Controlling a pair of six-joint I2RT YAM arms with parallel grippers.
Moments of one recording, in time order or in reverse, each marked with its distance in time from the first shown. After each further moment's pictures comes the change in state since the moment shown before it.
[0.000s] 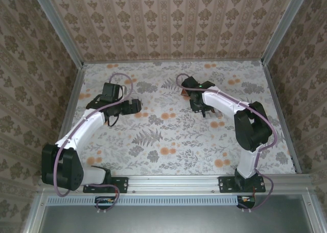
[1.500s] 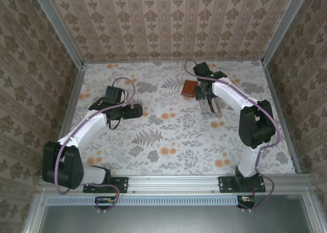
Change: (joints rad) left arm -0.013 0.016 -0.048 0.000 0.020 -0.008; right arm -0.137 0.026 0.153 0.089 -0.147 -0.214
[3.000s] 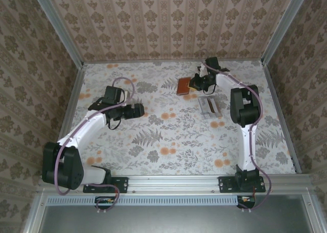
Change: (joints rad) left arm 0.021 -0.013 0.000 0.002 0.117 -0.034; right arm -0.209 0.394 0.201 0.334 -0.843 0.240
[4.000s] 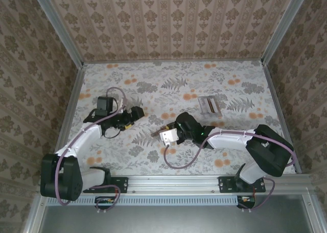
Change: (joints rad) left arm 0.067 -0.114 -0.225 0.209 0.408 -0.250; right arm 0.705 -0.754 -1.090 0.665 0.584 -1.603
